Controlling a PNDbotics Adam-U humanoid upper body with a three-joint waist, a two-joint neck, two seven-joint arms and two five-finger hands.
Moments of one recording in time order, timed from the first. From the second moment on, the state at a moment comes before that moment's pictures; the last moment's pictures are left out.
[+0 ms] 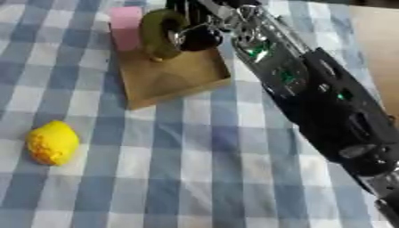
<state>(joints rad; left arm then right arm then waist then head) -0.22 0.49 0.04 -1.98 0.34 -0.13 0.45 -1.05 -0.51 0.42 -1.48 0.55 0.21 0.27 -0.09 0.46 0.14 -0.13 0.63</state>
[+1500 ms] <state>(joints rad) -0.28 0.80 0.00 -1.98 -0.05 -0.04 0.35 -0.87 -0.74 0.20 -1.97 0.41 0.32 0.11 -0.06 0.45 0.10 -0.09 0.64</state>
